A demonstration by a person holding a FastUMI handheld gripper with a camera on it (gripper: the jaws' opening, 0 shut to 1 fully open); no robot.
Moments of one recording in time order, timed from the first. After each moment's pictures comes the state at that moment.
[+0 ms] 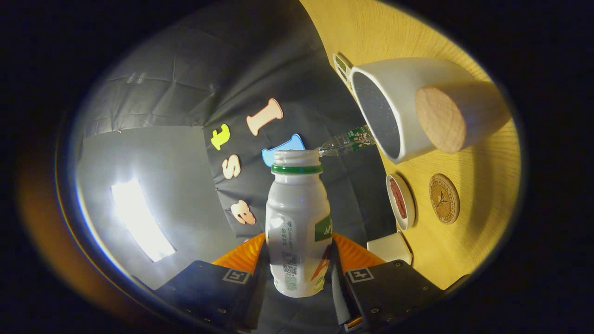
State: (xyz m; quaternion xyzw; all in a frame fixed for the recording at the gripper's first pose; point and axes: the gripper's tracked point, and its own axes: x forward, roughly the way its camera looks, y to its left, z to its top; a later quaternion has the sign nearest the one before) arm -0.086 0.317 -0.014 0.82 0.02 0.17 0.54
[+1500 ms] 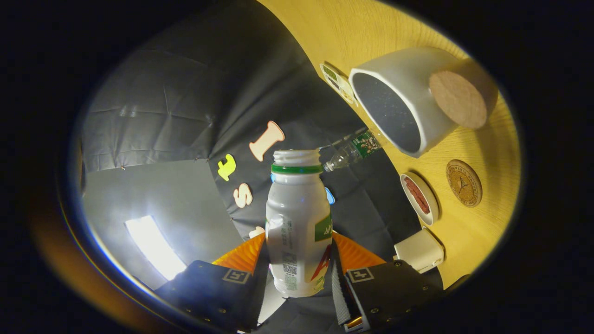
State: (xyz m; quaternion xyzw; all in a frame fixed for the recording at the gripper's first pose) arm -0.070 0.285 0.010 0.88 -0.03 0.13 0.46
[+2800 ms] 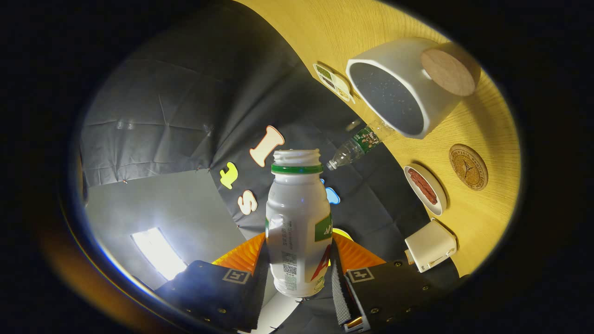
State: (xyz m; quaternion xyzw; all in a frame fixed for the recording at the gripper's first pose) arm -0.068 0.281 0.020 0.90 -0.03 0.12 0.42
